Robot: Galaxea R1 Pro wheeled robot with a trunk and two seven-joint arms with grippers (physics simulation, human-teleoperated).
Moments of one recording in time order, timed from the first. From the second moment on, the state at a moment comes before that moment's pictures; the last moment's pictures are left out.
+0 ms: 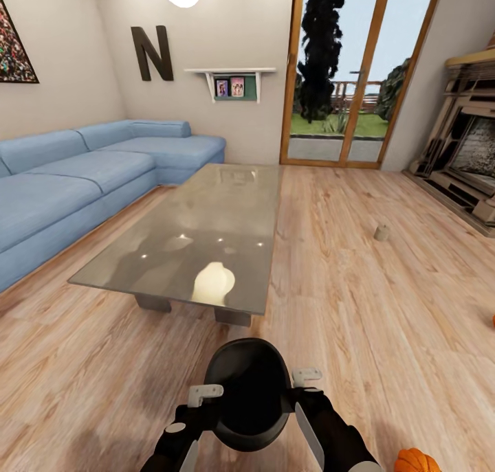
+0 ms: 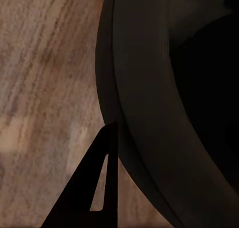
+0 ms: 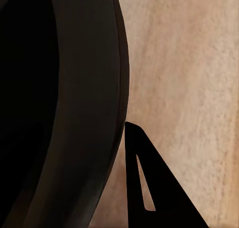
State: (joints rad) left arm -0.25 -0.17 -0.14 -0.92 0.08 0.33 0.19; right arm -0.46 0.17 0.08 -0.69 -0.01 0.48 -0.16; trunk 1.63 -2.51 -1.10
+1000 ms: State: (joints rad) left arm -0.25 -0.17 -0.14 -0.92 0.09 0.33 0.19; right arm -0.46 0.17 0.08 -0.69 -0.01 0.48 -0.16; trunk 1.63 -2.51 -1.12
